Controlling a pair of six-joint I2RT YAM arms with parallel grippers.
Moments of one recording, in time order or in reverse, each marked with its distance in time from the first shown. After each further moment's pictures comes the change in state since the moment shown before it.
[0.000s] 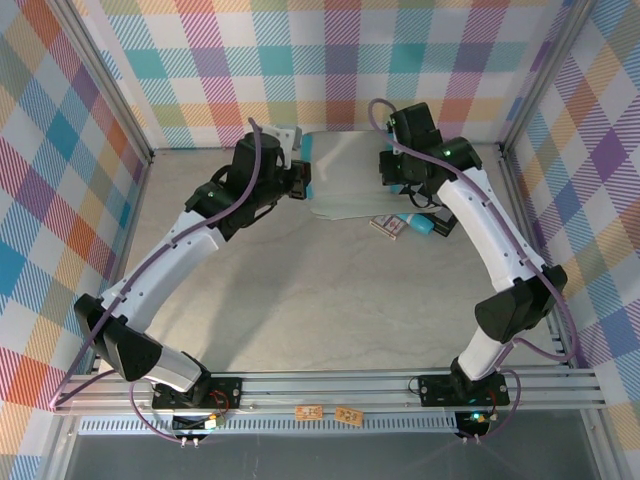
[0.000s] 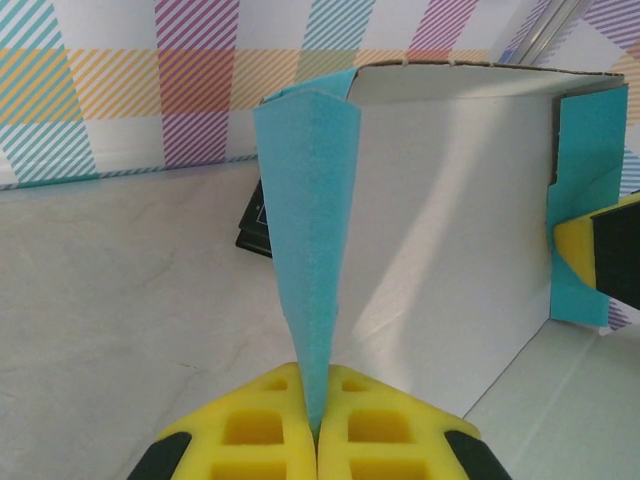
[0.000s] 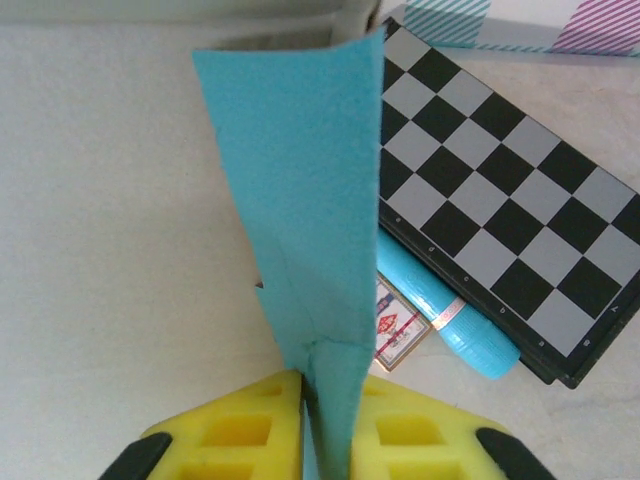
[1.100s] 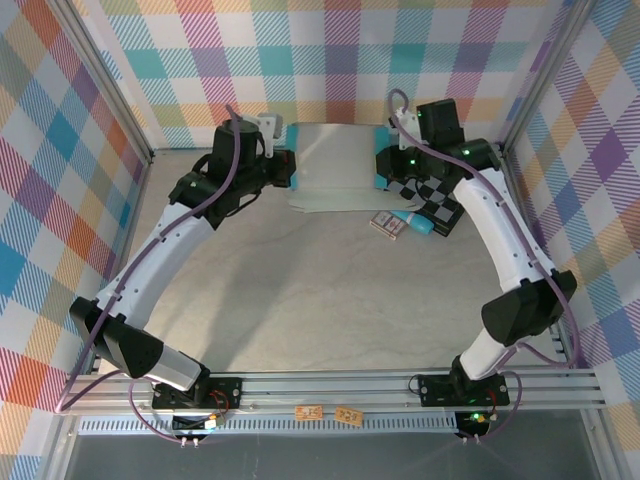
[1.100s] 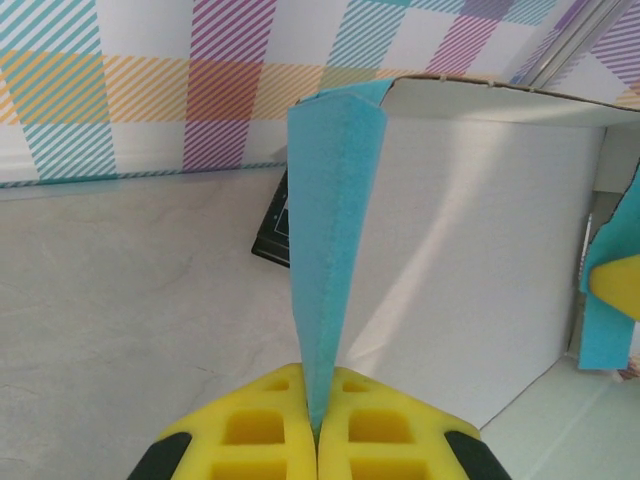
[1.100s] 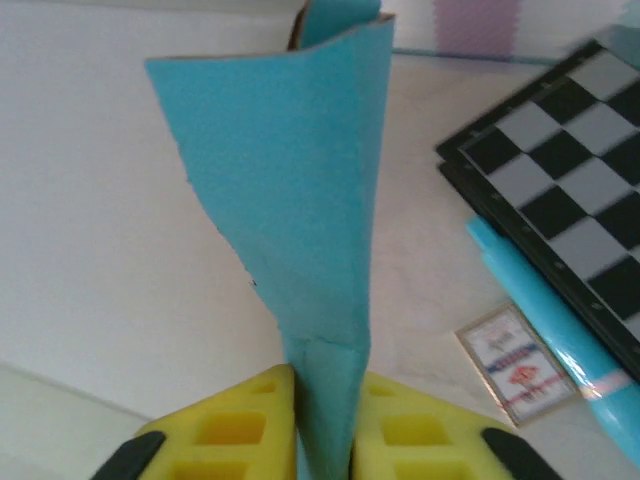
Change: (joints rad) left arm 0.107 0.014 0.068 -0.052 0.087 -0.007; right arm -0.095 -0.027 -0.056 0.114 -0.393 -0.100
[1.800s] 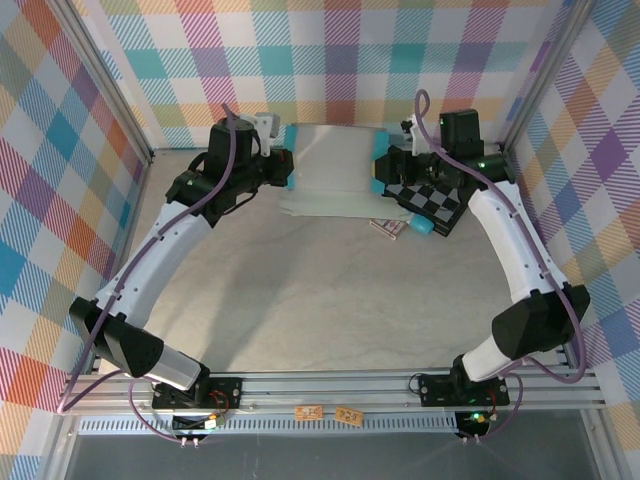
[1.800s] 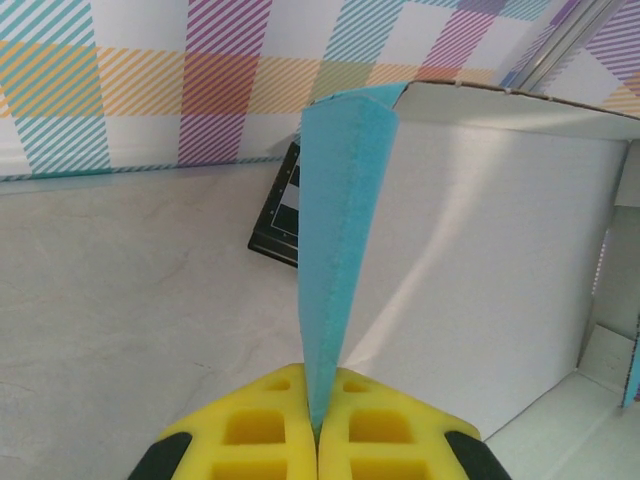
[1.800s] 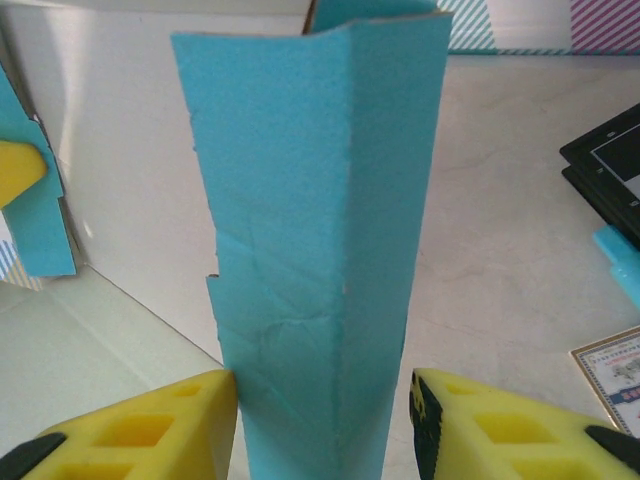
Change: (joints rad) left arm 0.038 0.001 0.000 -0.005 0.060 0.000; right arm -0.111 -0.106 -0.201 0.172 -0.398 0.025
